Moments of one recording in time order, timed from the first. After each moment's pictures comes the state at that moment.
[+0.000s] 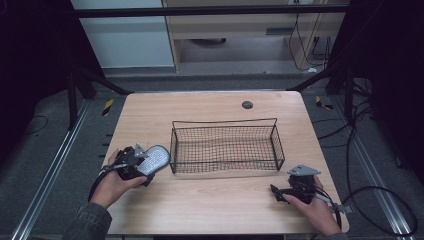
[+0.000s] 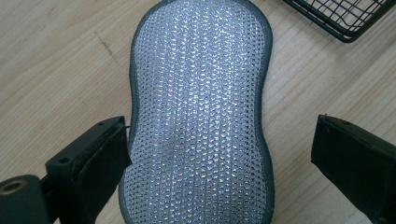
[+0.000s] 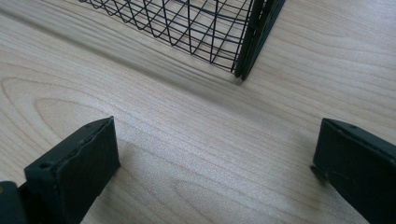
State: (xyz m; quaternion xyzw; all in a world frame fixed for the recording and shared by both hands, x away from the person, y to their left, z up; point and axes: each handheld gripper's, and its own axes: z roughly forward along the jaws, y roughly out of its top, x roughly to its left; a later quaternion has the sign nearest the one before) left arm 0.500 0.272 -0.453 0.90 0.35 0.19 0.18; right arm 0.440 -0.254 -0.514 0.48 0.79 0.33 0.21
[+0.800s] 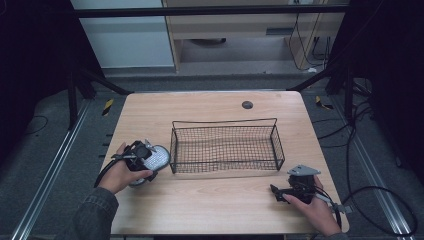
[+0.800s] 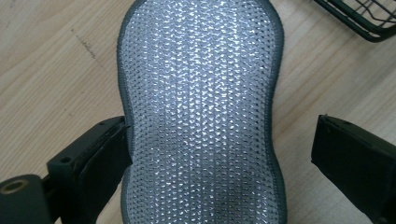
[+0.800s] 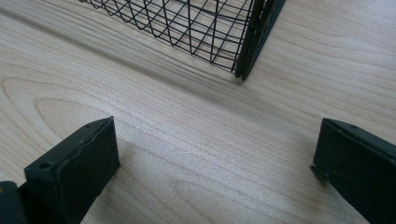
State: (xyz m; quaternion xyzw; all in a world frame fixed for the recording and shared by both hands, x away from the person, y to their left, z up) left arm 0.528 0.257 -0.454 0.92 0.34 0.14 0.12; right arm 0.440 -0.254 -0.514 0.48 0.79 0.33 0.21
